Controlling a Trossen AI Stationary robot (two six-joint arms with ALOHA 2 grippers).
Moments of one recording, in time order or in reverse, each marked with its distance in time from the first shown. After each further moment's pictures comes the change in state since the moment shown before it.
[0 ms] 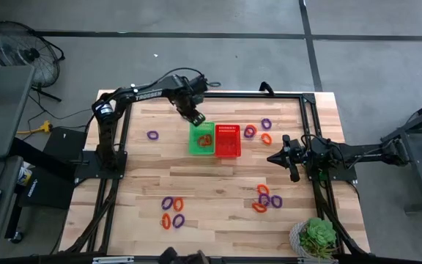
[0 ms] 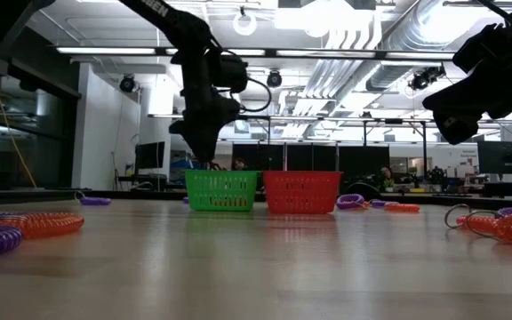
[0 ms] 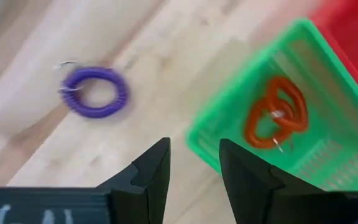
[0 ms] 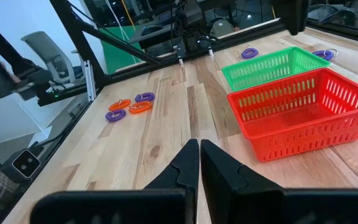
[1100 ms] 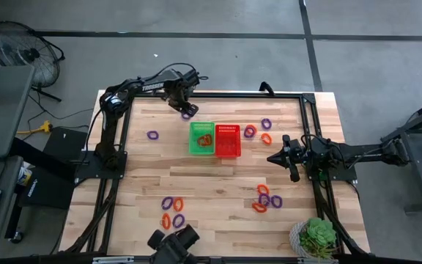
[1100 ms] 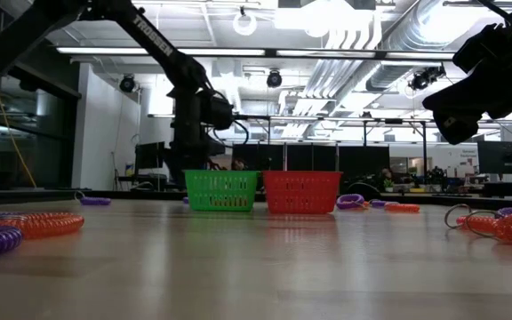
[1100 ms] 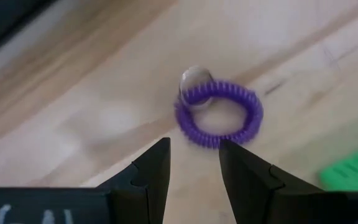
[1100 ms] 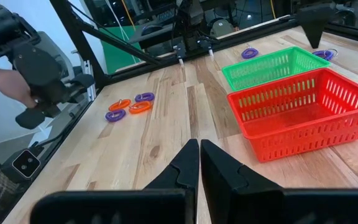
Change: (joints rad) left arm 0.169 0.152 -0.009 0.042 -0.071 -0.028; right arm 0.000 0.000 0.000 0.000 0.000 0.000
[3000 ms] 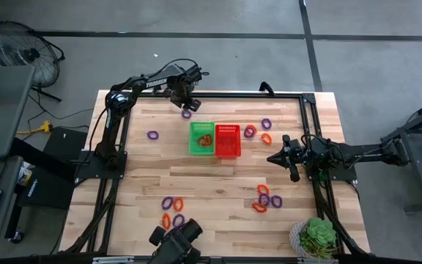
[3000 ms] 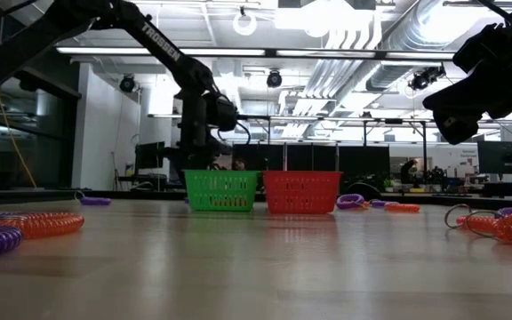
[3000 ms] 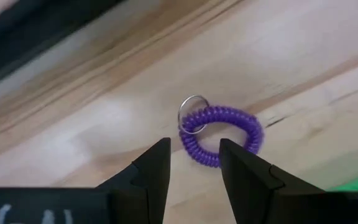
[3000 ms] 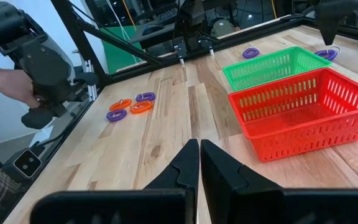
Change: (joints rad) left arm 0.018 0.091 0.144 -0.100 -0.012 -0.062; right arm 0.000 0.000 0.000 0.000 -0.003 0.000
